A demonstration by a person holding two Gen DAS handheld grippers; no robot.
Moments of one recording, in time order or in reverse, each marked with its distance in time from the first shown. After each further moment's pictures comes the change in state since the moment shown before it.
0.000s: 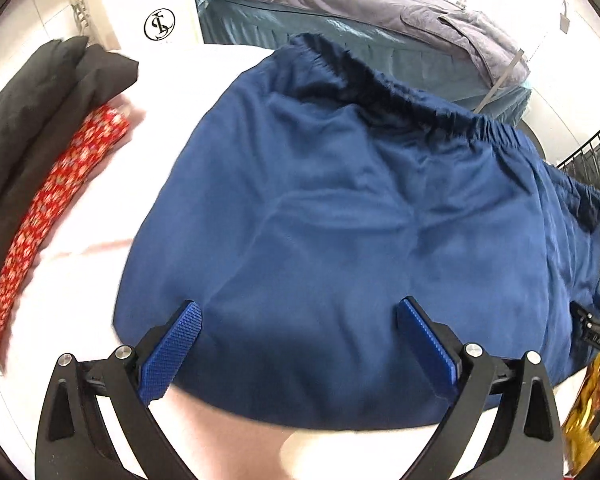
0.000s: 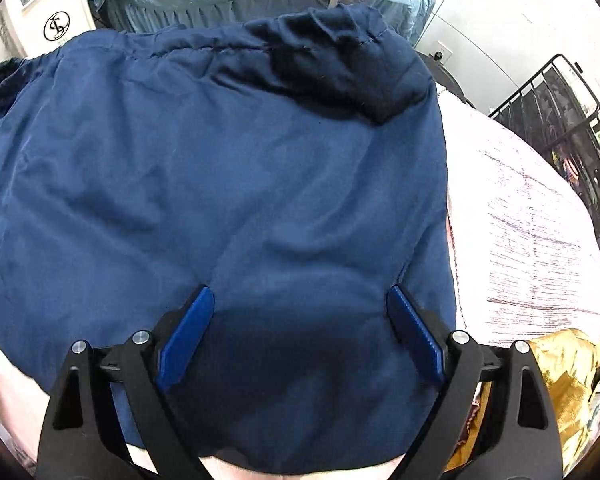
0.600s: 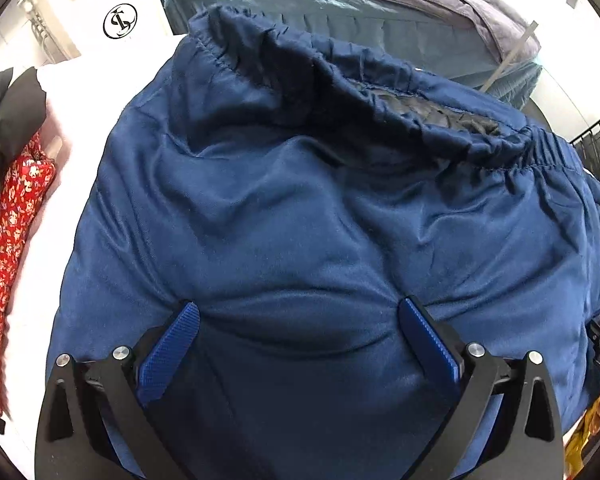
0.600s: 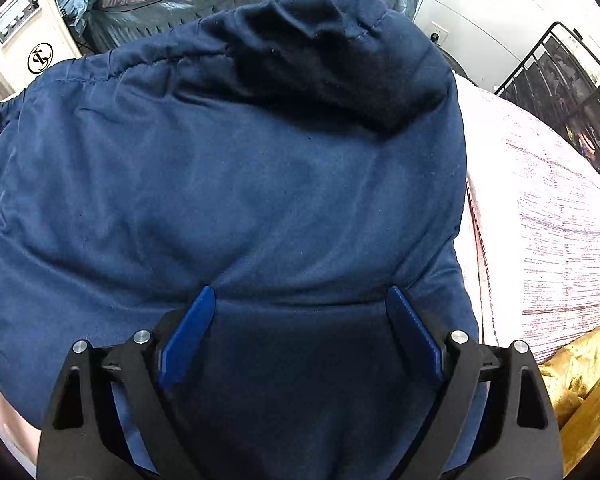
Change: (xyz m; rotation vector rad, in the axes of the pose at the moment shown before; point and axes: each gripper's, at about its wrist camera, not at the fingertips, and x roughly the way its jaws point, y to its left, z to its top) left arm 0.080 -0.046 0.078 0.069 0.085 0.000; right arm 0.051 -0.029 0.047 0.116 0.012 0.058
